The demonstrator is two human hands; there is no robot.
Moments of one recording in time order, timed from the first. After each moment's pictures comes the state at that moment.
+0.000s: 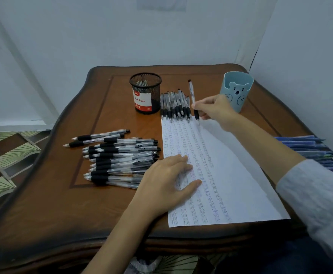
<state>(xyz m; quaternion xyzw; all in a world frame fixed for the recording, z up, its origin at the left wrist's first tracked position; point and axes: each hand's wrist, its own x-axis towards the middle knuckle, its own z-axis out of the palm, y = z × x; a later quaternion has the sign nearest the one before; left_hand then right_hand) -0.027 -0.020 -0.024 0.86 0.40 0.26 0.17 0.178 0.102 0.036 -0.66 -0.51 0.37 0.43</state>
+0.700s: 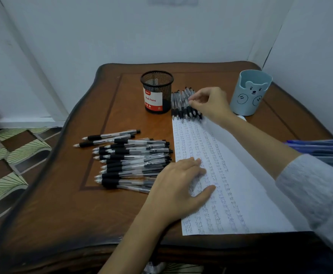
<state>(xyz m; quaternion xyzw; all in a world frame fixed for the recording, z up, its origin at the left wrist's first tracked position) -0.025 -0.022 -0.020 0.87 0.39 0.27 0.15 0.149 0.129 0.030 -0.63 -0.63 0.21 0.41</state>
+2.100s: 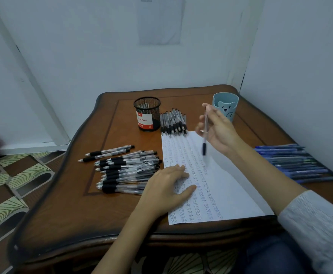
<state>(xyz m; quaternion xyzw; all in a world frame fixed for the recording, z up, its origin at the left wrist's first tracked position) -0.025 -0.023 -0.021 0.87 0.39 0.26 0.15 0.174 0.039 0.052 -0.37 -0.34 0.56 0.66</state>
